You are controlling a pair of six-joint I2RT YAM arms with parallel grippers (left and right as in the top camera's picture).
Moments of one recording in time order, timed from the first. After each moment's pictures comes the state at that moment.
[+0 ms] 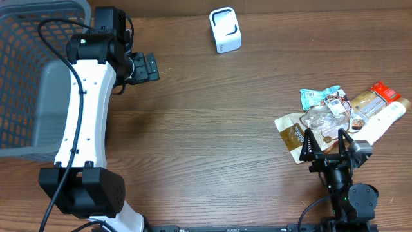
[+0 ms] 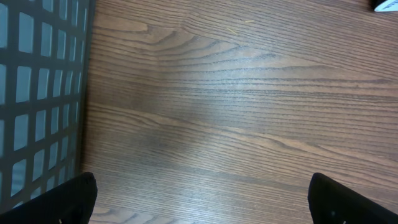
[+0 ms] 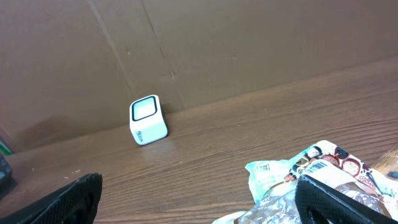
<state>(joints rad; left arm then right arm) -0.01 1.80 1.84 -1.28 -0.01 -0.25 0.03 0.01 0.02 -0.03 -0.08 0.32</state>
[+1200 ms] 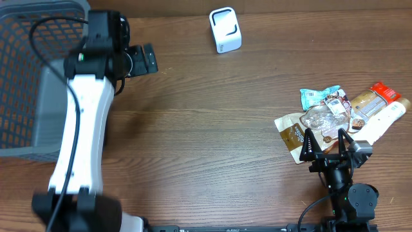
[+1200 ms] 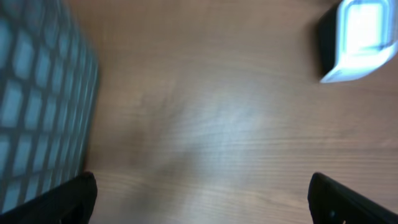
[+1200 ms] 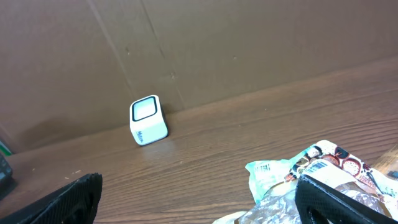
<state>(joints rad) -0.01 1.62 1.62 -0.90 -0.01 -0.21 0.03 0.01 0.02 -0.03 -0.08 0.32</state>
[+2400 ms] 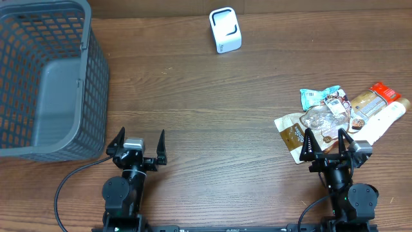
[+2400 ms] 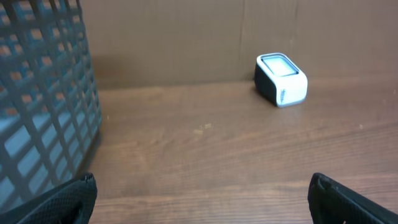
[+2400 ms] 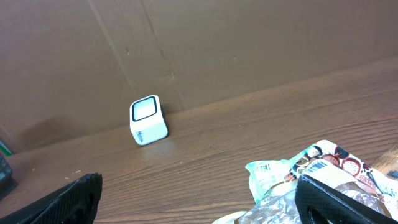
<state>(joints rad) -0.01 0.29 0.02 0.17 0.06 0.03 0.03 0.01 0.02 -0.03 -0.08 0.32</state>
